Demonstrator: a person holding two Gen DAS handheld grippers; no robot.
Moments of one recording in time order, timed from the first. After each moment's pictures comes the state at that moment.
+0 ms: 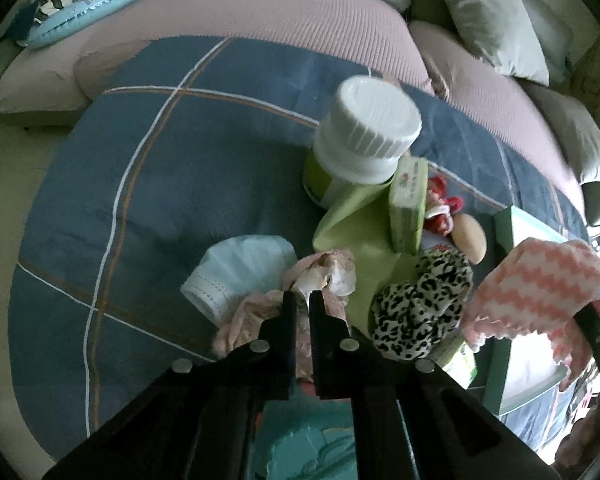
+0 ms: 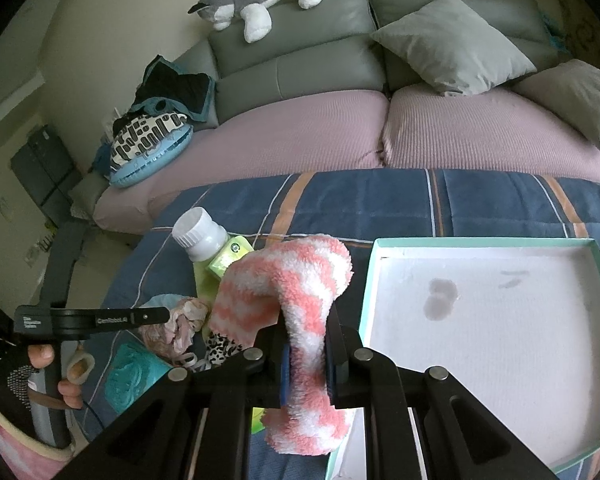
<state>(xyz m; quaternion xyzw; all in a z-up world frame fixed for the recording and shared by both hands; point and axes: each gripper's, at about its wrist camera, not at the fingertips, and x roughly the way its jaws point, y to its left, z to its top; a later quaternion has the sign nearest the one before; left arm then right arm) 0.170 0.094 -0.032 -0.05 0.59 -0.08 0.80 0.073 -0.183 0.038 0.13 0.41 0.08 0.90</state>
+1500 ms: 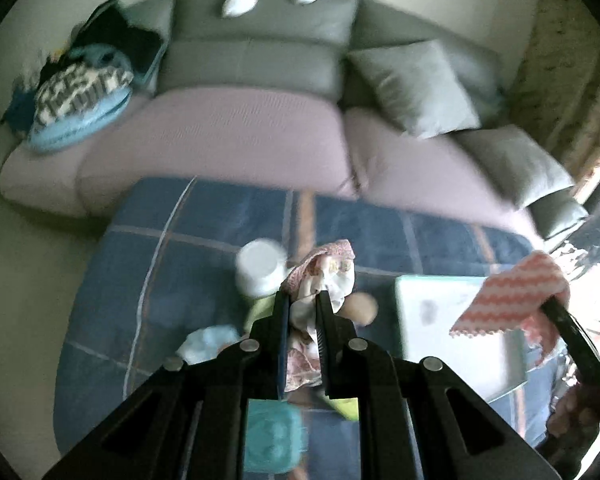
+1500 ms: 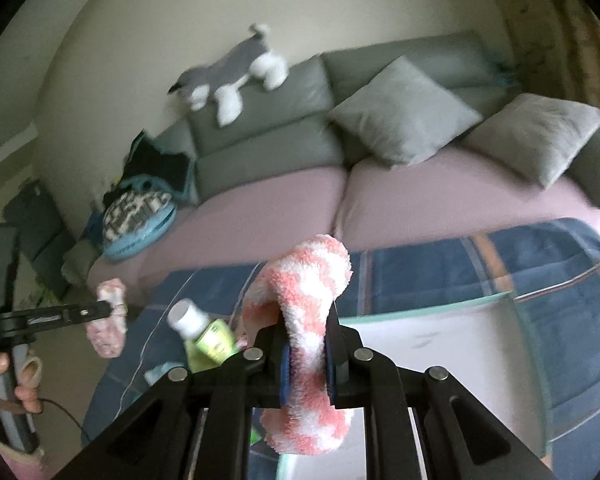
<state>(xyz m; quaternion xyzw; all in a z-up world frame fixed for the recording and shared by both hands) 0.109 0.033 0.140 -0.01 0.44 -0.14 0.89 0.021 -0.271 0.124 0.17 0.30 0.02 0.94</state>
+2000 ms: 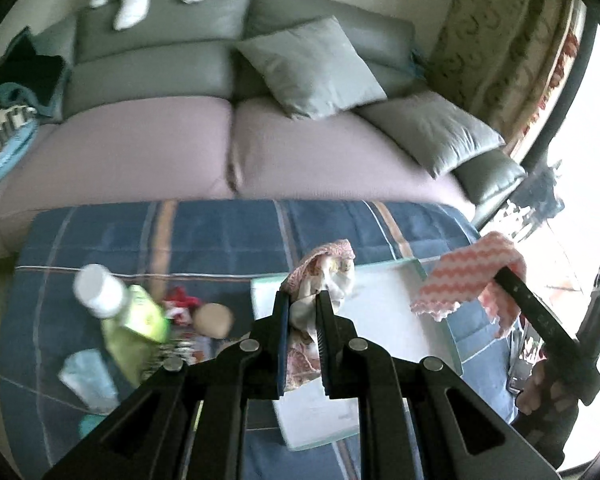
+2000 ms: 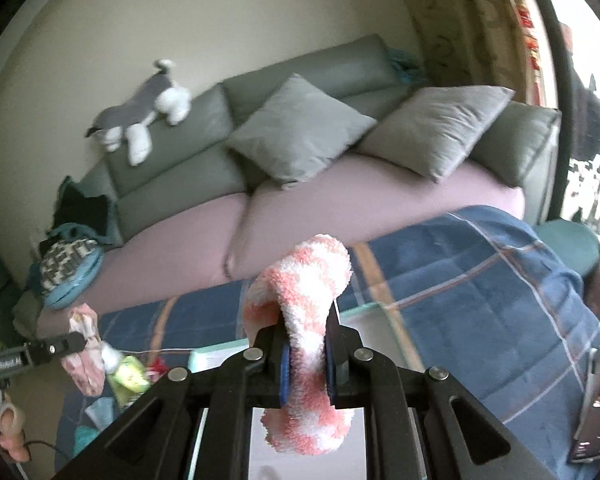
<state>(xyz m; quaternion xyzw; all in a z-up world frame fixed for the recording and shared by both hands) 0.103 -0.115 0.124 0.01 0.45 -0.26 0.85 -0.007 -0.388 0.114 0.20 0.30 -0.12 0.93</state>
